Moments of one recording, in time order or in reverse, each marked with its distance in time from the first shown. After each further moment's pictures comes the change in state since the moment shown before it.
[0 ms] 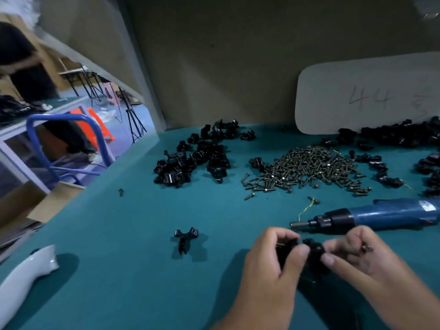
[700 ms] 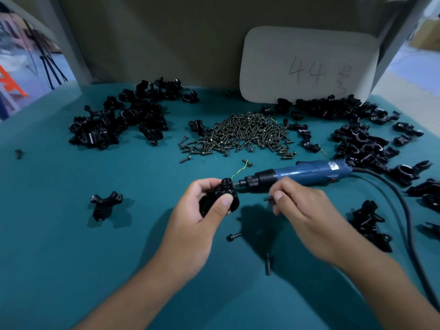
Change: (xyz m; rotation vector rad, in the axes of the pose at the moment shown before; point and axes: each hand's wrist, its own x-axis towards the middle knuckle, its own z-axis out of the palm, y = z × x) left_hand 0.012 -0.009 0.008 -0.361 -0.067 -0.063; right_hand -0.004 -0.020 -0.041 -0.802 0.024 -0.151
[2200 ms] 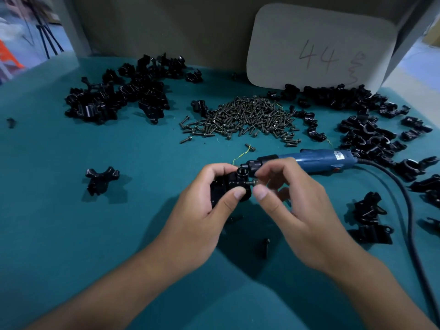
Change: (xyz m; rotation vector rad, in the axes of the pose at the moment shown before) left_hand -0.009 0.002 0.005 0.110 -0.105 0.106; right_hand -0.012 -0.029 0.017 0.162 0.141 -0.249
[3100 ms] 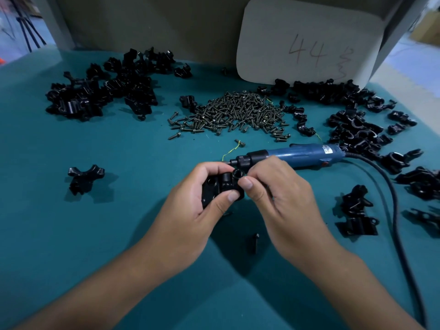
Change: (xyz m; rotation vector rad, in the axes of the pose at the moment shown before) left_hand -0.001 0.002 0.001 -0.024 -0.049 0.037; right_hand 0.003 0.001 0.011 -0.142 0.085 -0.040
